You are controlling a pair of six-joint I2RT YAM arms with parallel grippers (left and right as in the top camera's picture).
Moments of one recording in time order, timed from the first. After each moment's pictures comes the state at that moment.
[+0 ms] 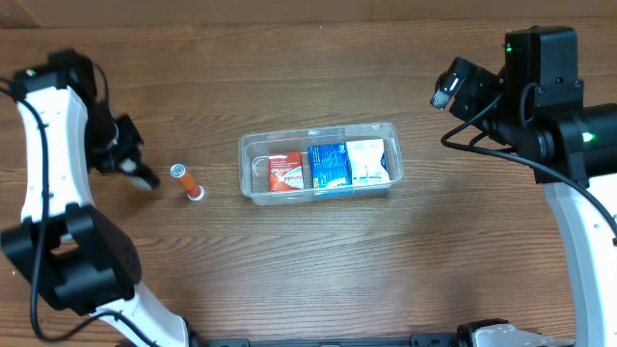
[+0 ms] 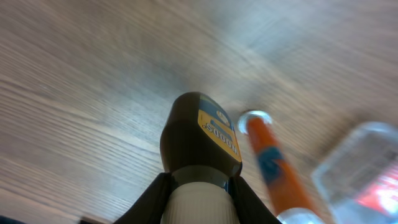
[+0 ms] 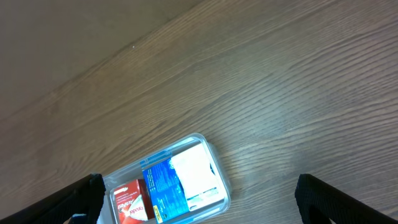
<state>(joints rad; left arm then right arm) 0.30 1.93 1.81 -1.47 0.01 -0.26 0.16 1.43 1.75 -1.18 0.04 0.59</state>
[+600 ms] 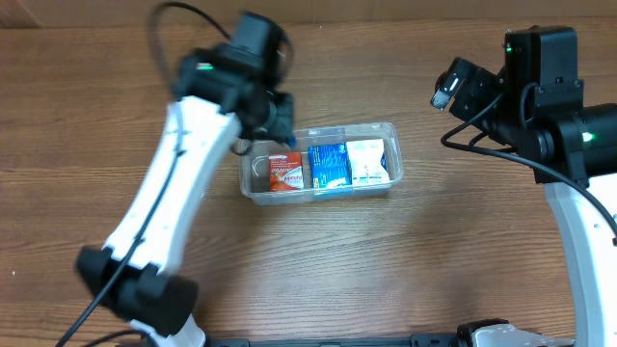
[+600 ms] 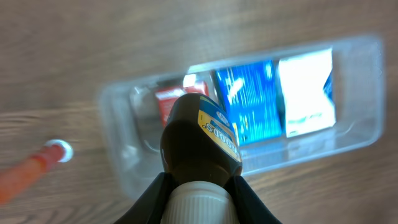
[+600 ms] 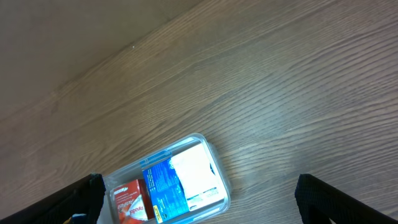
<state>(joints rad) -0.41 1.83 1.92 -1.36 0.04 -0.34 0.16 1.43 1.75 -1.18 0.04 0.59</state>
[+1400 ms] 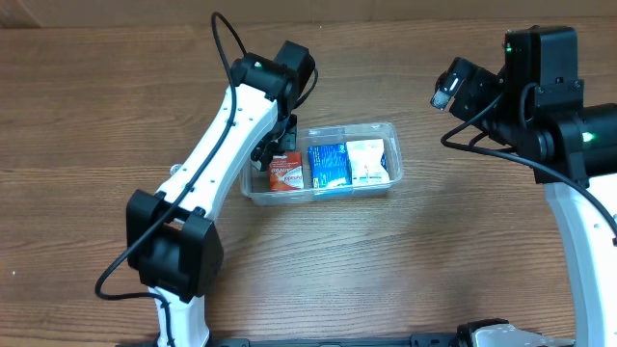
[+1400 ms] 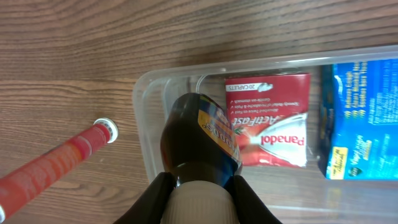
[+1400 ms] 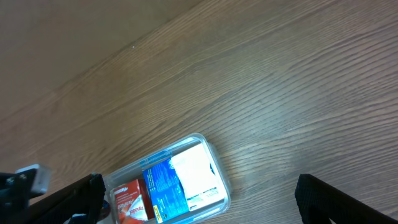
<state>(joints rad) -0.44 2.02 1.87 -1.40 -0.23 -0.42 0.16 1.43 1.75 -1.18 0.04 0.59</state>
